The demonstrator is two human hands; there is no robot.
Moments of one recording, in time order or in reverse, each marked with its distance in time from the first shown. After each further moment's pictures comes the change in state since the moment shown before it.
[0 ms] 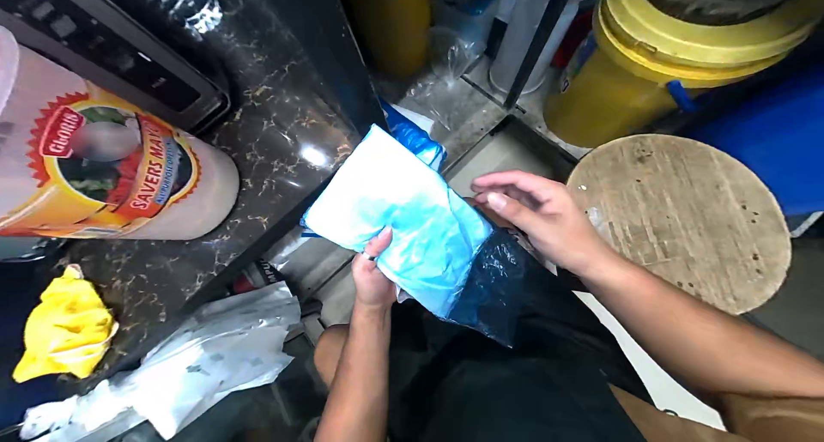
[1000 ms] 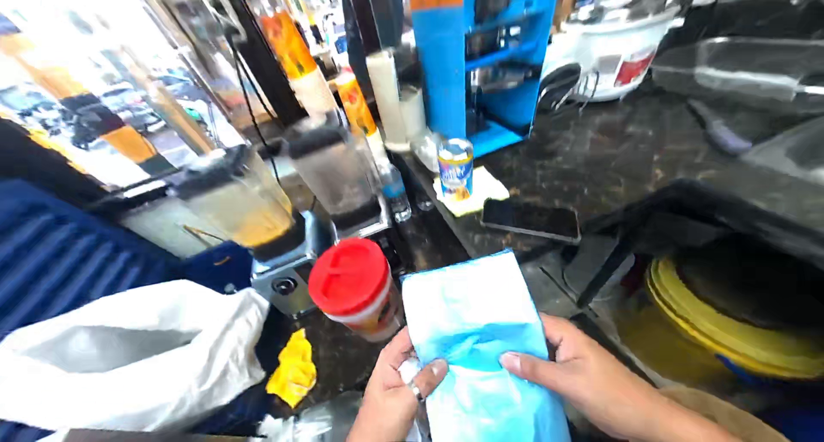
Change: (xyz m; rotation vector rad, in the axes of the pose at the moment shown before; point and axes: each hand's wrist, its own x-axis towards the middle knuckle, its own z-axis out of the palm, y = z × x) left_hand -0.023 0.310 0.137 0.466 -0.174 0.195; right_hand 0.076 -0.317 0.050 0.292 -0.456 -0.015
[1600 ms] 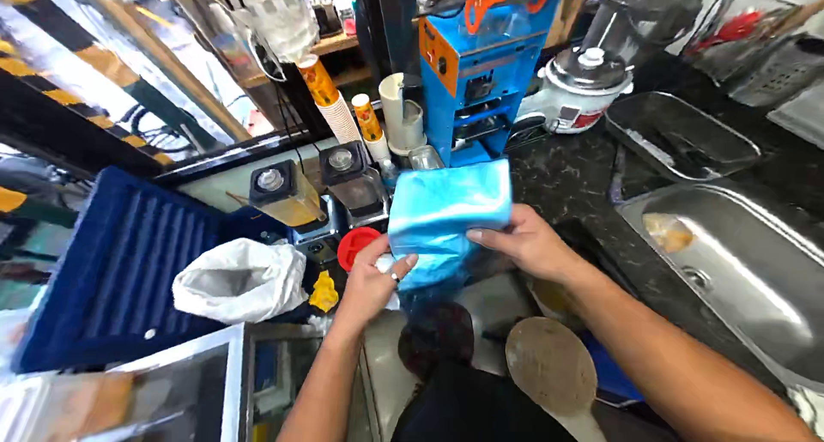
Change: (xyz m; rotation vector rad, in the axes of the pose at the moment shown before) left_hand 0.113 0.292 0.105 0.337 0.230 0.028; right_hand 0.083 -0.327 -0.030 -0.156 -0.063 -0.127
